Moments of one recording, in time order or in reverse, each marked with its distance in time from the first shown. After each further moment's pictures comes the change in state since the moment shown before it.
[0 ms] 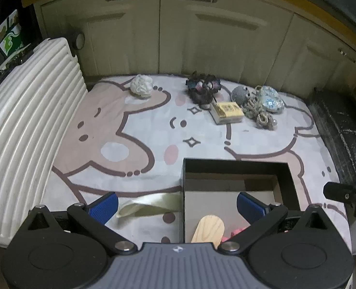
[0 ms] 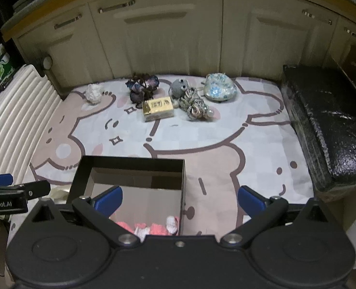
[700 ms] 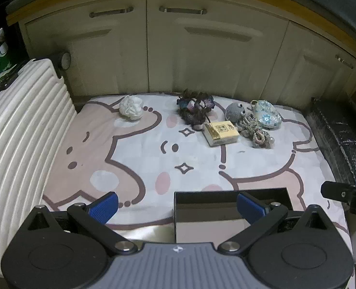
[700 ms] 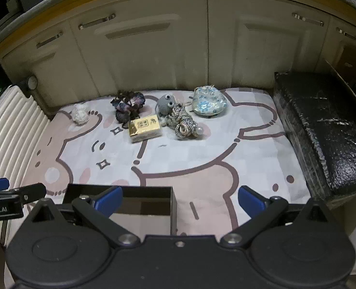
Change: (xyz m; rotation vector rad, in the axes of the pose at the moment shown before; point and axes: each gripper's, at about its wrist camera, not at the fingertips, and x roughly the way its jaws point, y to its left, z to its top) left arm 0.021 -0.013 0.032 0.036 -0.054 -0.014; right arm 0.022 -0.014 0.026 0.057 -0.050 -0.031
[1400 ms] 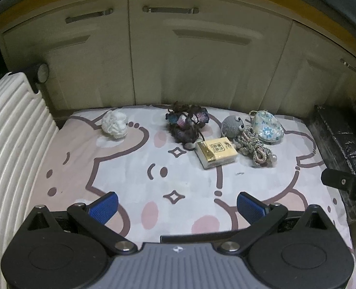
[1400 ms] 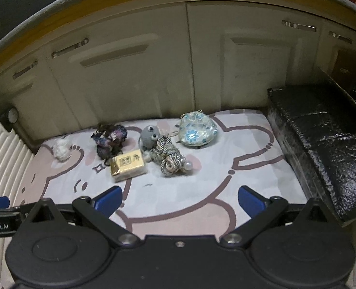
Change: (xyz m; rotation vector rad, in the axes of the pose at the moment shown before) left arm 0.053 -0.015 0.037 0.023 -0.027 -0.020; right arm 0.044 -0.018 0.032 0.076 -0.116 -0.031
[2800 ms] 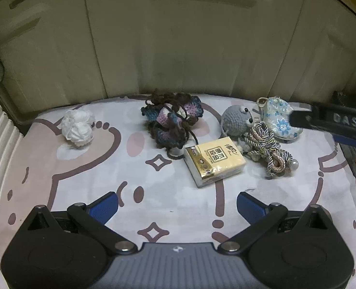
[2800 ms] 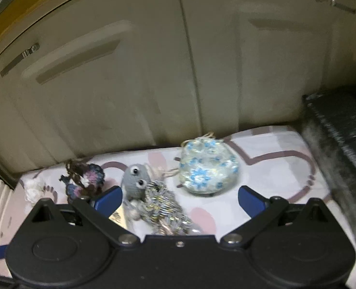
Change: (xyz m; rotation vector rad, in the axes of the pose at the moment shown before) left arm 0.113 -0.028 0.029 0.041 0.075 0.003; right arm 0.143 -0.007 0.052 0.056 -0.041 0.059
